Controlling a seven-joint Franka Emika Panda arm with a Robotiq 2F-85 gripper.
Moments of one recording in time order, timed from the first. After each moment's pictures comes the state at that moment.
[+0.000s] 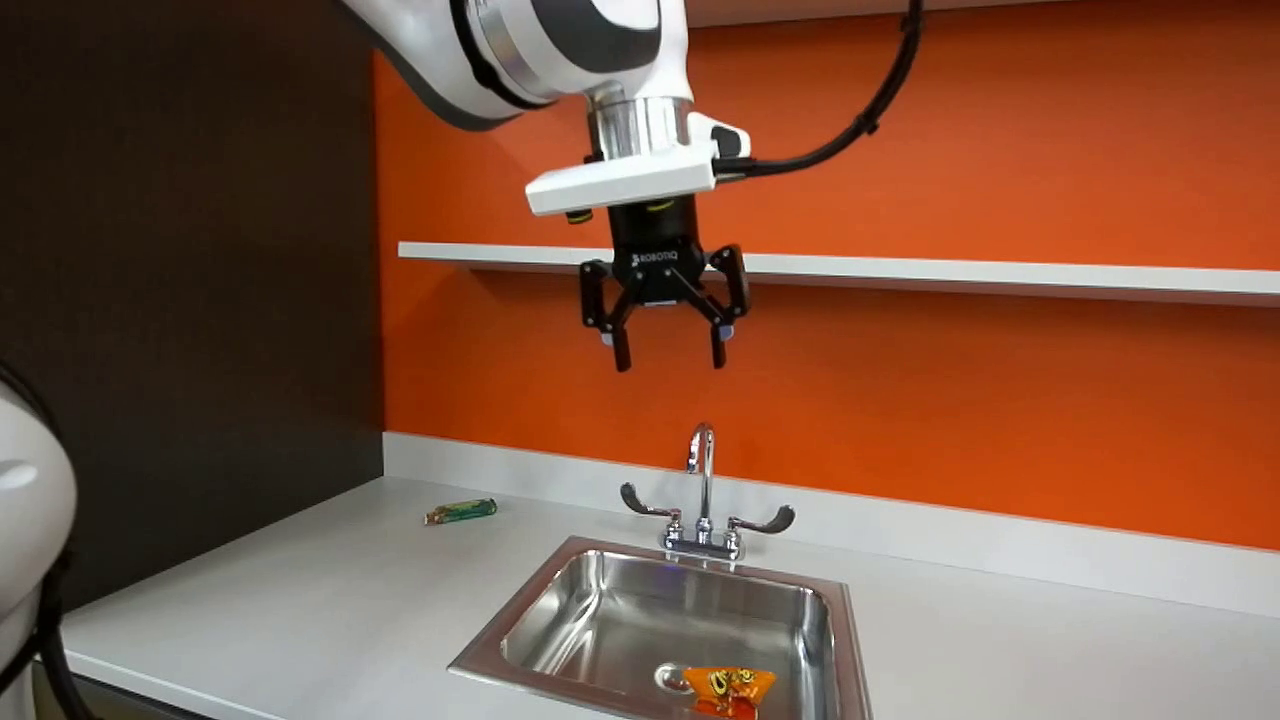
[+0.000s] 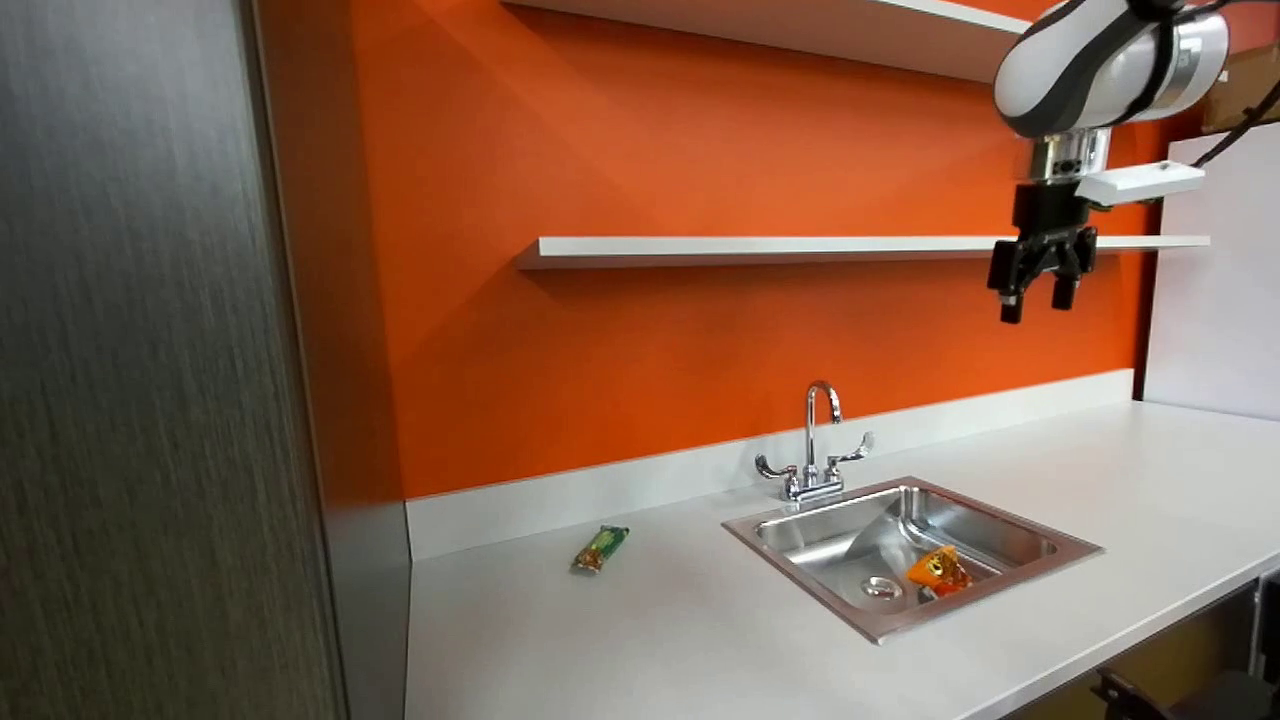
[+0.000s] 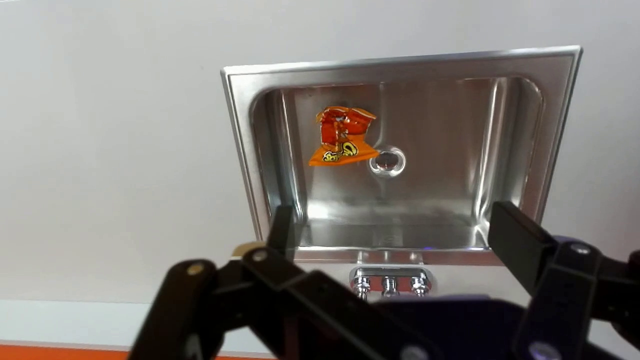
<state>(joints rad) -0.14 -0.52 -0.37 -2.43 -0.29 2.14 -0.36</state>
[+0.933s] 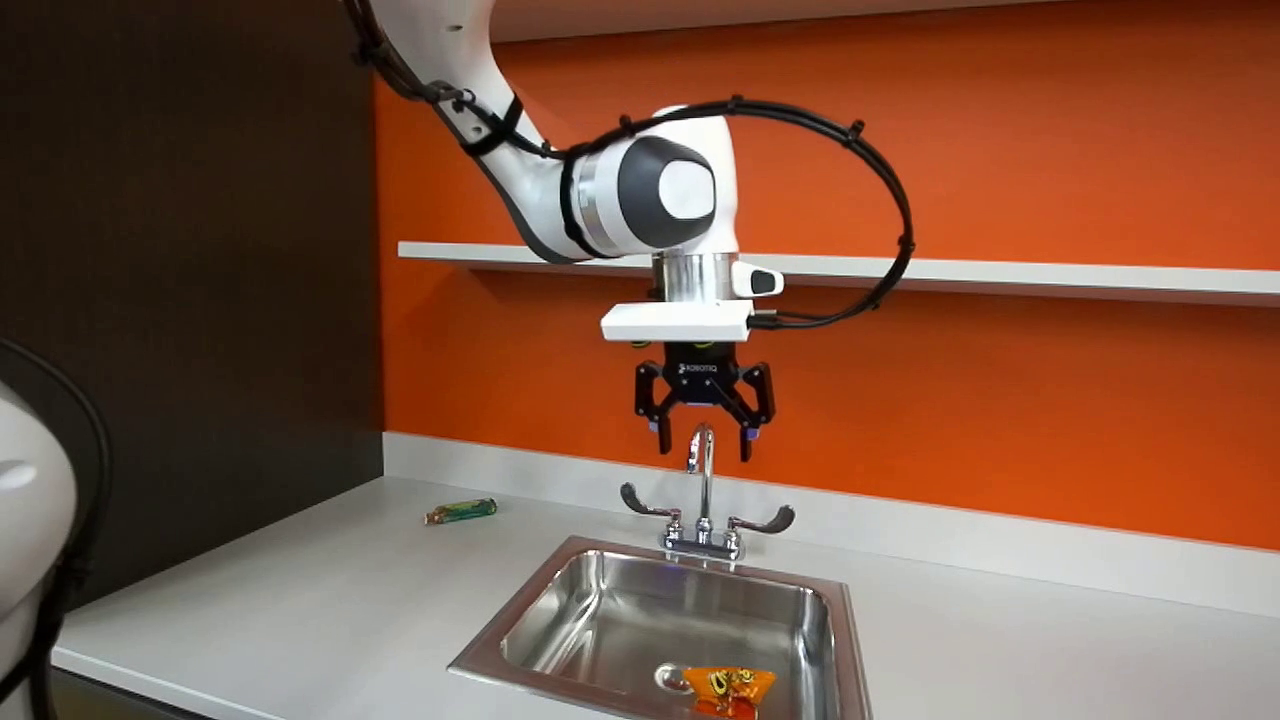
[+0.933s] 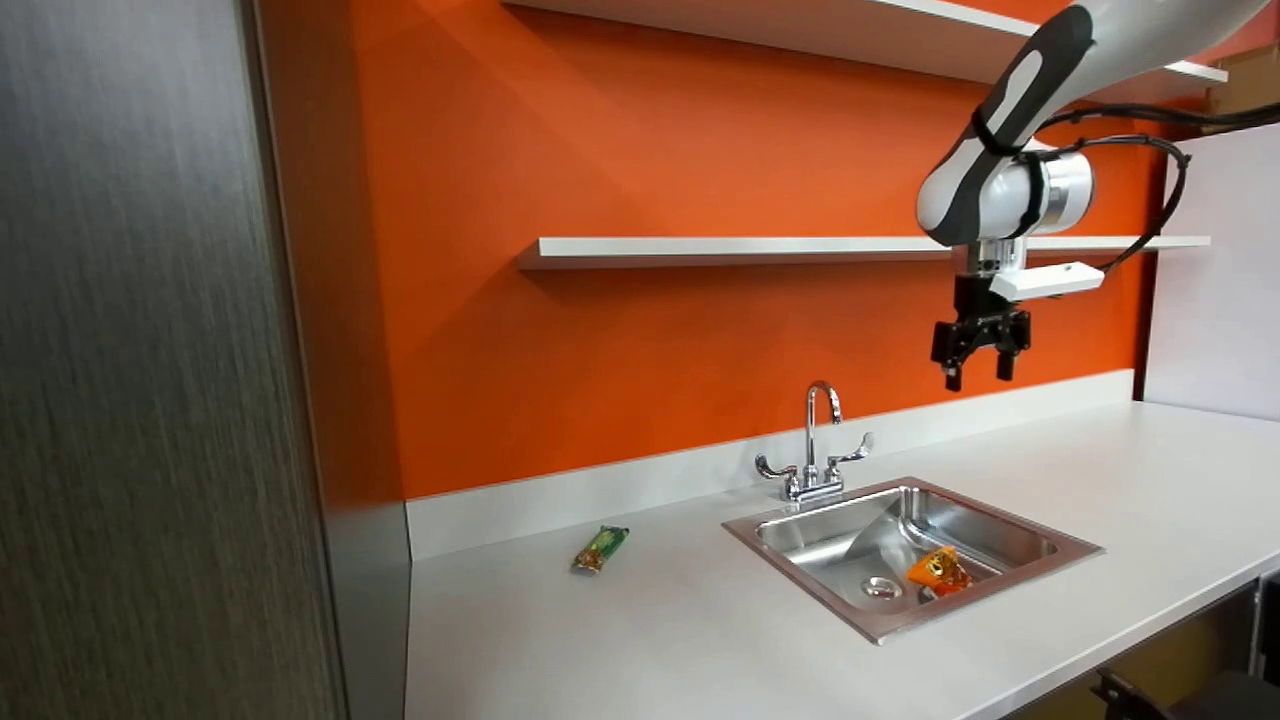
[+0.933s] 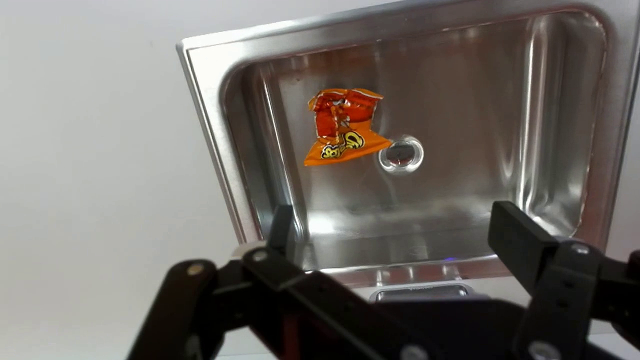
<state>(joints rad) -0.14 -0.06 -0.37 -2.27 -0.11 2.35 -0.36</state>
